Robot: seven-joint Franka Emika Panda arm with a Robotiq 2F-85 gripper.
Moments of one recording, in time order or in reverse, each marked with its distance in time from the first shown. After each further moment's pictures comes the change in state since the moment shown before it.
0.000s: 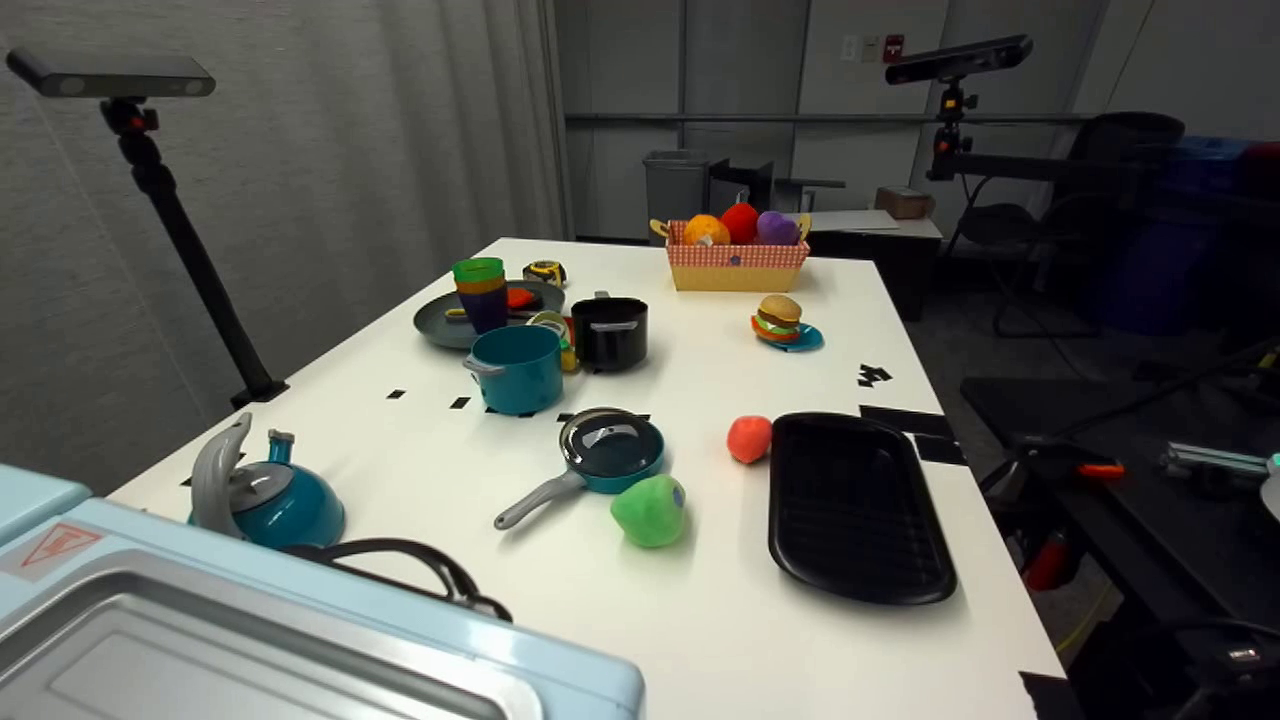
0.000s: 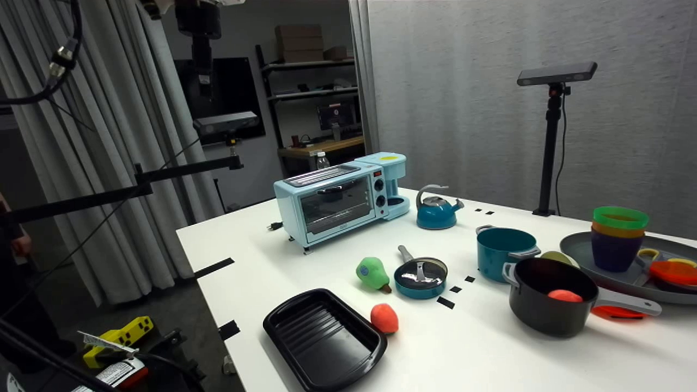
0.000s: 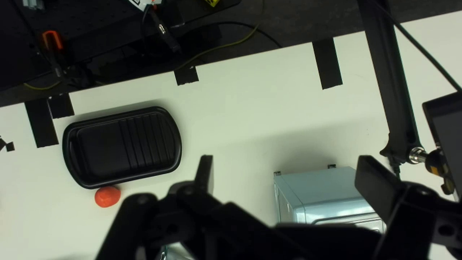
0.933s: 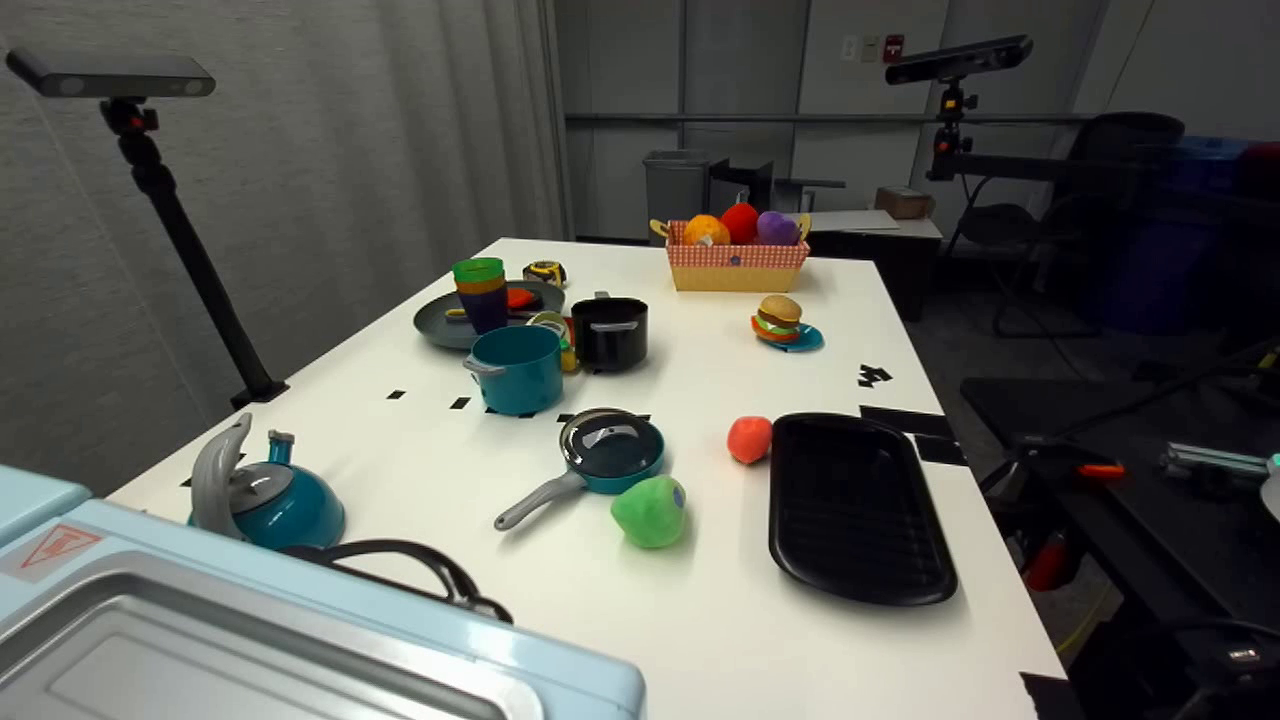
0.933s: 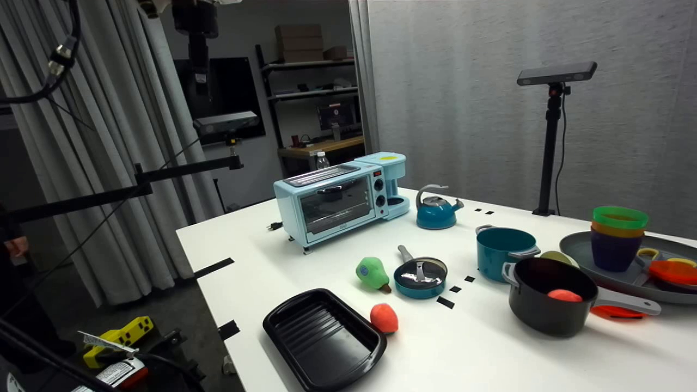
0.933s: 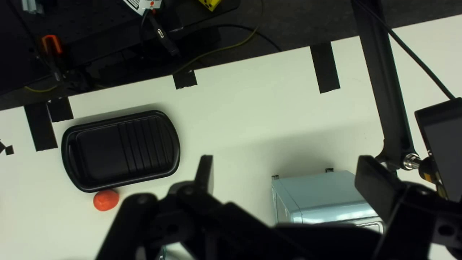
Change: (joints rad) arm 0.001 -0.006 0.011 0.005 0.009 -0.013 0.010
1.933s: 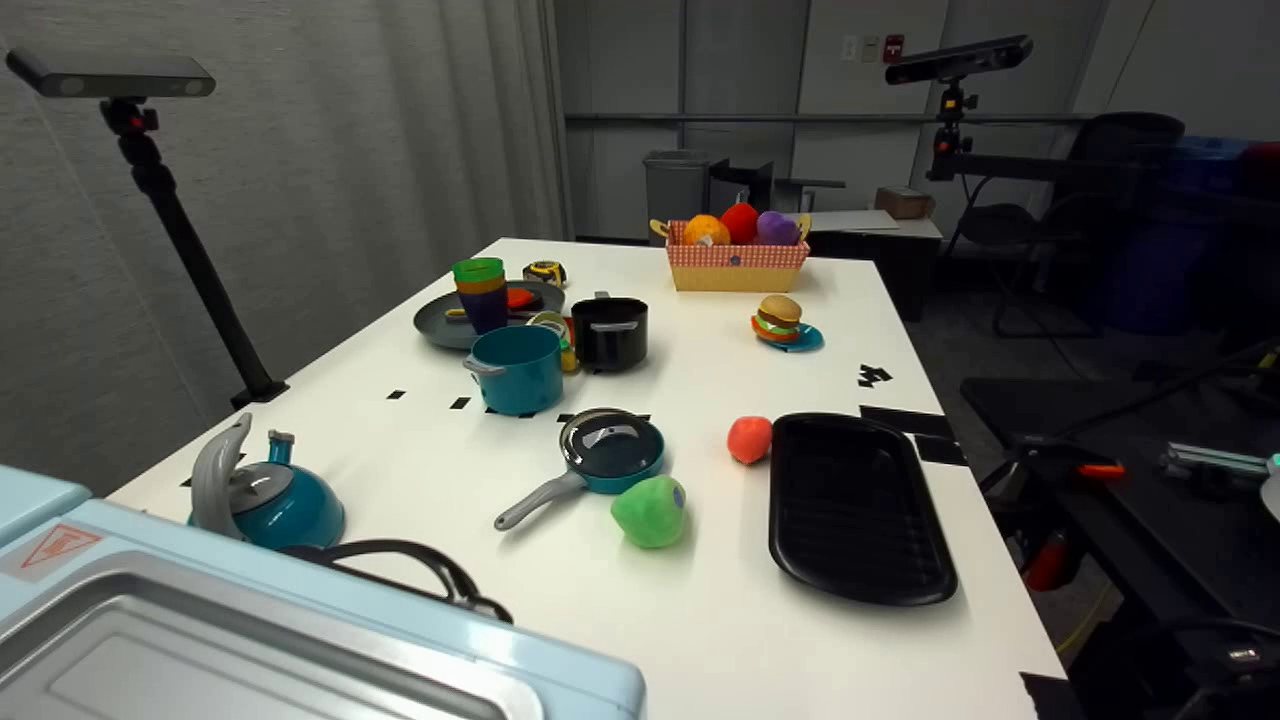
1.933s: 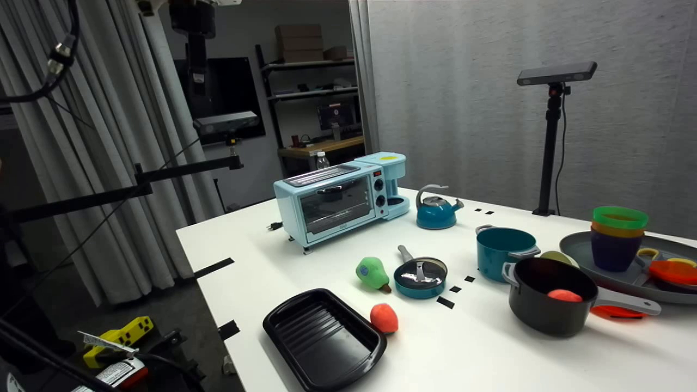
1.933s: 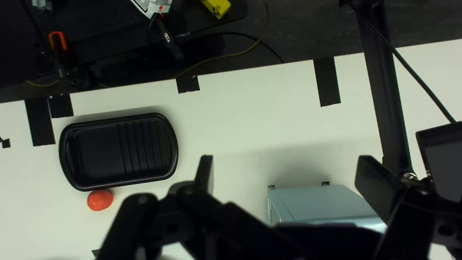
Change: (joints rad) arm 0.000 -0.003 0.000 0.002 0.007 -0.031 -0.063
